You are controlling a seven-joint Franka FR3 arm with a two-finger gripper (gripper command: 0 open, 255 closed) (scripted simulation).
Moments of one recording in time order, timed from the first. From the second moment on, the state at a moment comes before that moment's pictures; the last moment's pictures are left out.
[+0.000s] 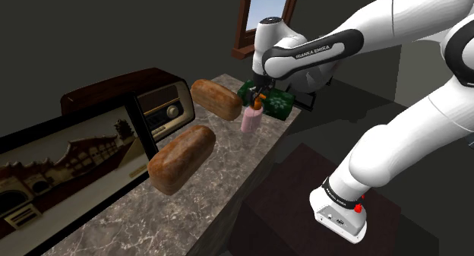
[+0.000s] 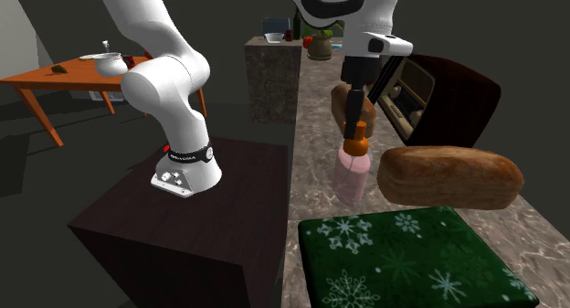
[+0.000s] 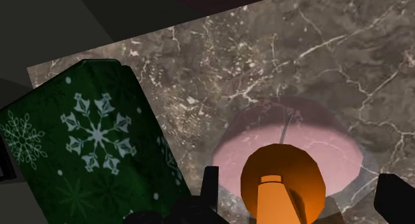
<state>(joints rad) -0.02 -0.24 0.05 -2.41 -0.22 2.15 0.25</state>
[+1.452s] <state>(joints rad) -0.02 -0.25 0.05 -2.40 -0.21 2.13 0.24</state>
